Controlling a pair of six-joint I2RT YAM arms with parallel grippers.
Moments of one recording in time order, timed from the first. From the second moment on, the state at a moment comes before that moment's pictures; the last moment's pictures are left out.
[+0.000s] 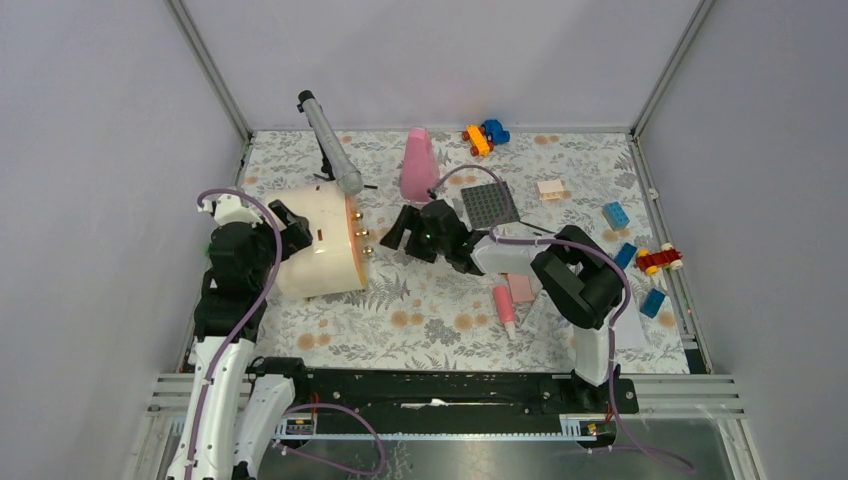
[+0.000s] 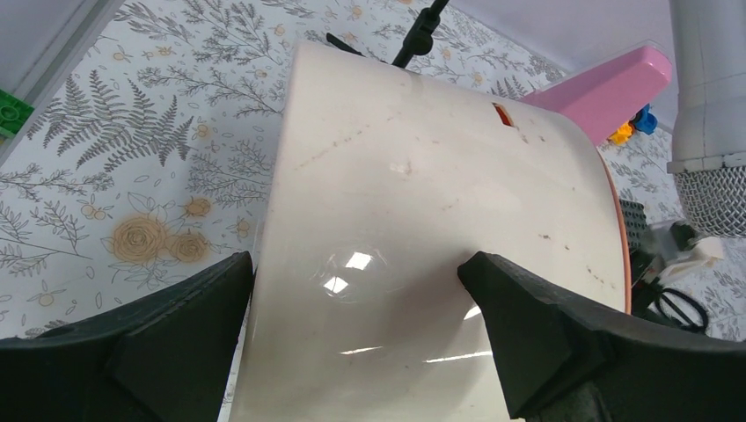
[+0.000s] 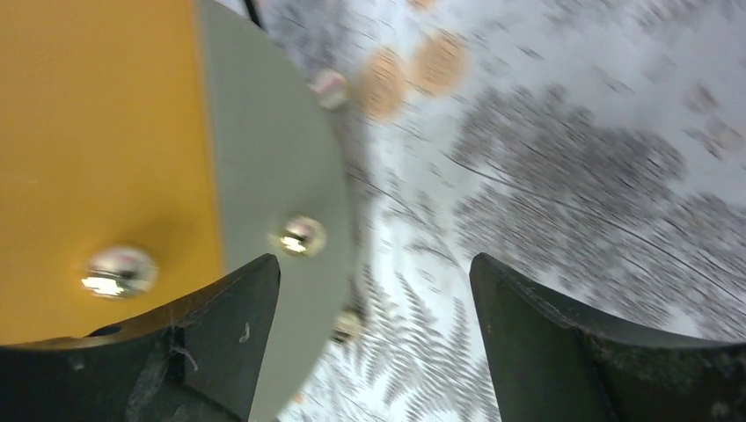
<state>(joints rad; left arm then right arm) -0.03 0.65 0.80 -0.50 -0.10 -0.44 0.82 1.96 1.18 0.23 -0.03 1.00</state>
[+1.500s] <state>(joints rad) -0.04 0.68 0.81 -0.50 -0.08 -0.47 1.07 1.59 0.81 0.33 0.13 1.04</state>
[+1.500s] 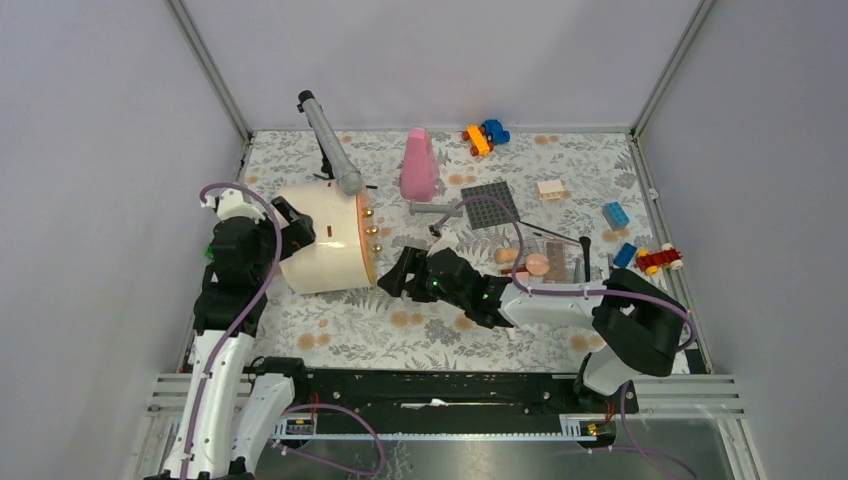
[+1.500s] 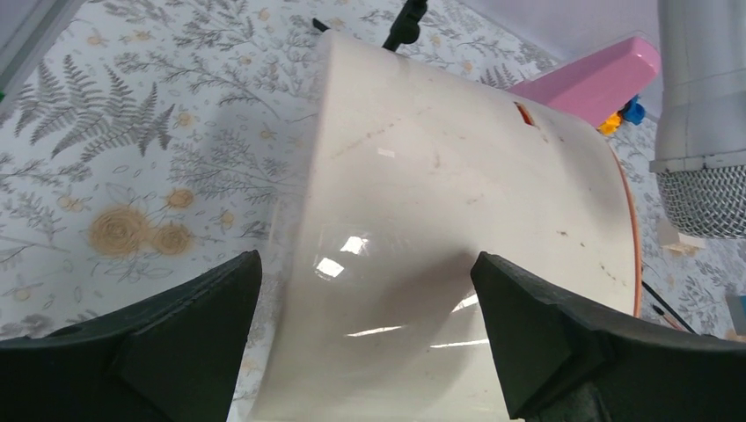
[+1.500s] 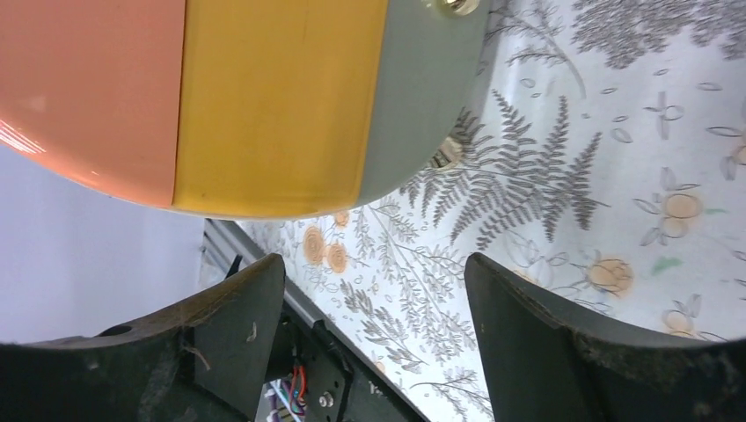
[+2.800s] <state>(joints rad) 0.00 0.94 0.93 -0.39 -0.04 -0.44 1.05 1.72 0.97 0.33 -0.01 0.97</state>
